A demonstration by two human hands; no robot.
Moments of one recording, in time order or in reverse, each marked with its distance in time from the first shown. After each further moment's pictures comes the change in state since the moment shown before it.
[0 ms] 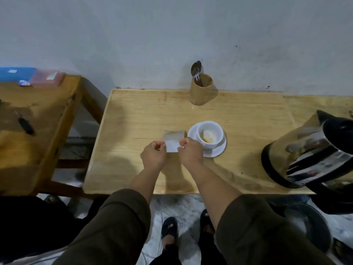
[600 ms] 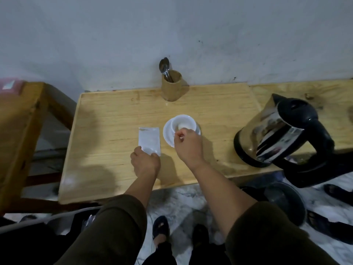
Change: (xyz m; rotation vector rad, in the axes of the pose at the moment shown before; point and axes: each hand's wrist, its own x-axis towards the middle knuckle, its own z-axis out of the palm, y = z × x) left_hand -0.034 -0.001 0.039 0.141 -0.037 -0.081; right_hand -0.028 0.023 -0.060 0.023 0.234 -0.091
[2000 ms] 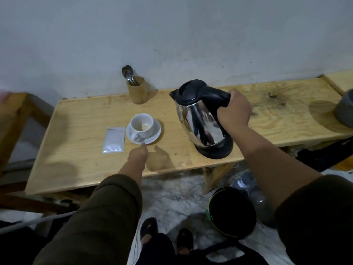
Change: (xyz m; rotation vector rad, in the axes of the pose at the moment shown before) left_hand -0.074 0.047 0.078 -0.240 -0.234 -0.197; right_hand 0.001 0.086 -0.255 -0.209 0.358 -0.007
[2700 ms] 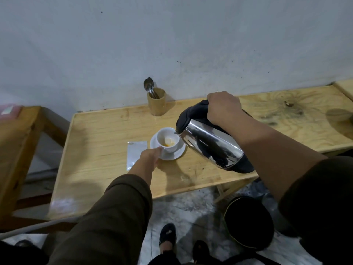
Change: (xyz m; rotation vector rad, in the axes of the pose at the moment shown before) left_hand 0.082 0.040 -0.052 -0.158 -0.176 -0.046; right_hand 0.014 -0.141 0.046 -0.593 -0.349 -0.182
